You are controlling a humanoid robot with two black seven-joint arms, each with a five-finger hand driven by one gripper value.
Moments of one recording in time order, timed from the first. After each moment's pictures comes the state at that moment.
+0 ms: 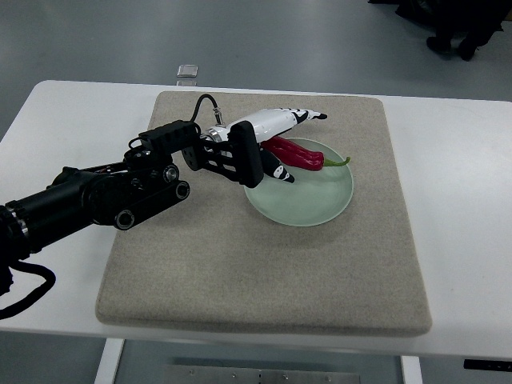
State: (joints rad) left arm -1.00 0.17 -0.34 -0.88 1.37 0.09 -0.27; right arm 0.04 0.00 0.16 0.13 -0.17 -0.02 0.09
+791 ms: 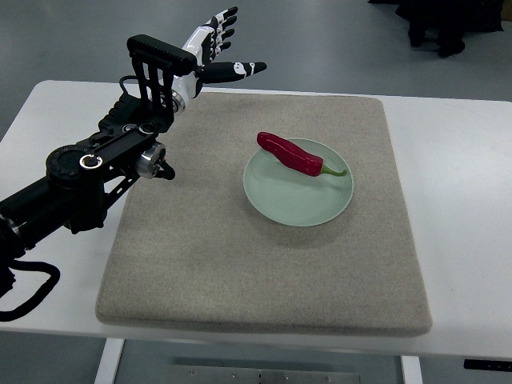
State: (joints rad) left arm -0.96 0.18 -0.58 -0.83 0.57 0.26 -0.27; right arm 0.04 0.00 0.16 0.13 -0.17 -0.02 0.09
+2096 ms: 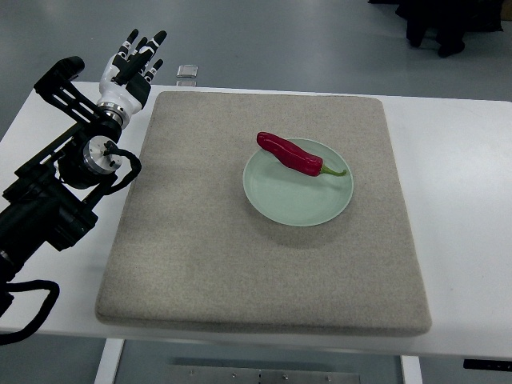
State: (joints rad) left arm -0.80 0.19 -0.95 -0.75 0.09 0.11 -0.28; right arm 0.04 0.00 0.16 0.13 -0.17 -0.02 0.09
